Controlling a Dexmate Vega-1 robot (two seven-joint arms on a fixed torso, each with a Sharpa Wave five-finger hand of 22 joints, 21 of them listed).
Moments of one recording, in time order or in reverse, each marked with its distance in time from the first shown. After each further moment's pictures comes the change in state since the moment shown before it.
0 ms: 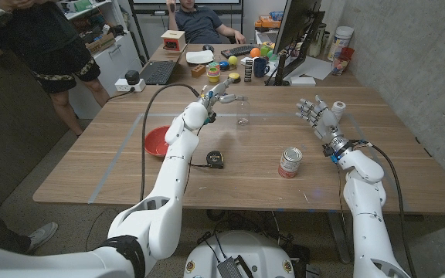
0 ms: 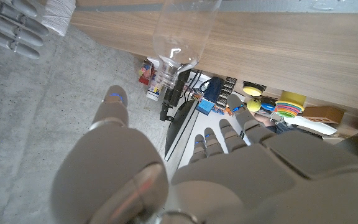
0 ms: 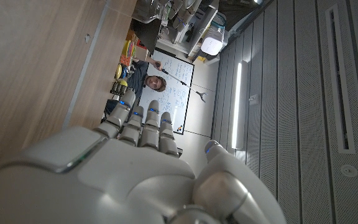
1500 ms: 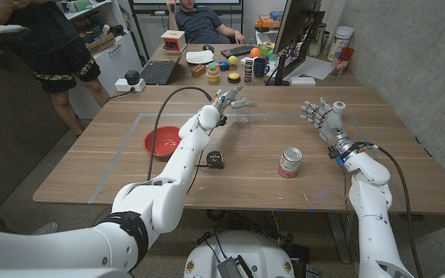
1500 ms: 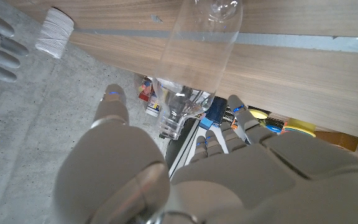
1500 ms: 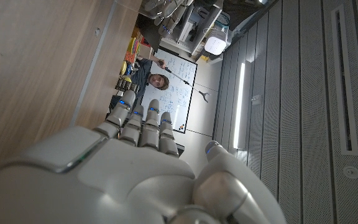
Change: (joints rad) left arm -0.140 0.002 0.059 0.314 -0.011 -0.003 0.122; left_hand 0.034 0.016 -0.088 0.011 0.006 -0.034 0.012 -0.010 0.005 -0.043 0.011 0.000 0.005 -0.033 0.020 0.000 0.000 0.010 0.009 -0.037 0.002; right arm -0.007 -0.023 0.022 0.008 0.001 0.006 0.009; right_hand 0.000 0.000 -0.016 0.000 0.007 0.000 0.000 0.000 0.000 0.007 0.000 0.000 0.000 0.011 0.000 0.000 -0.002 0.011 0.004 -0.008 0.000
